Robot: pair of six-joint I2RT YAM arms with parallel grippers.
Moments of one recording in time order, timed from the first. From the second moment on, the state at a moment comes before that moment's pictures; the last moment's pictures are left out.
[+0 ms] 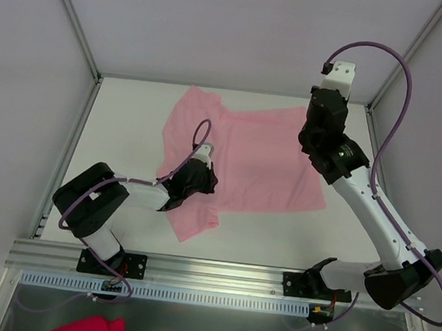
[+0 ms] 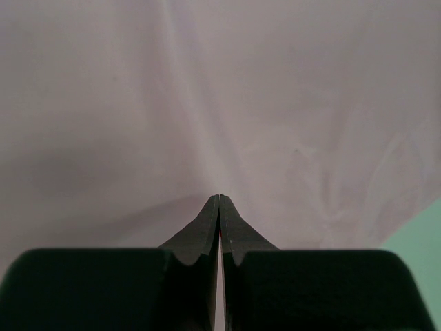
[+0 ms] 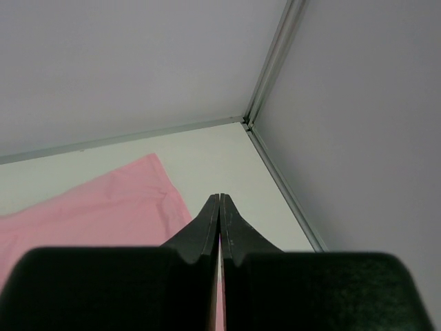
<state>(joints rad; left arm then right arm) -0.75 1.61 0.63 0.45 -0.17 -0.52 0.58 1.29 1.44 -0.27 0.99 -0.09</state>
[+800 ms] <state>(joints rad) -0.91 1.40 0.31 0.45 -0.44 -0.80 0.65 1.29 1.43 -0.19 1.05 -0.18</state>
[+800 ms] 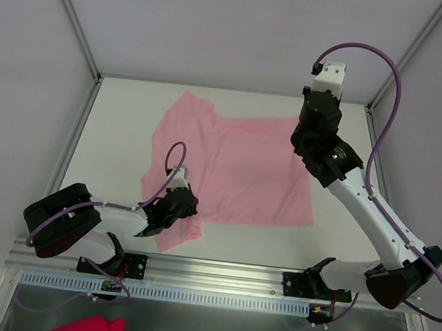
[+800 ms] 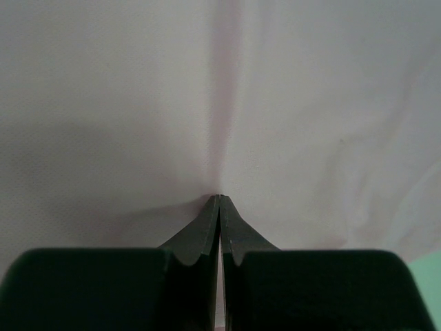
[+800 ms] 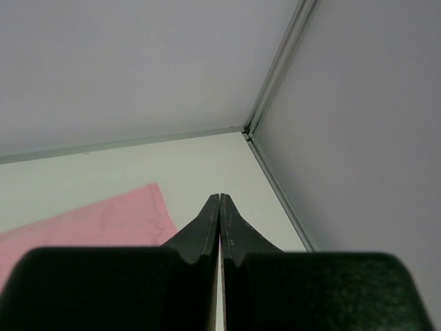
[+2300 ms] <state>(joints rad) -0.14 2.24 1.90 -0.20 -0.01 -0.35 0.21 1.98 1.83 -0.53 0.38 0.16</state>
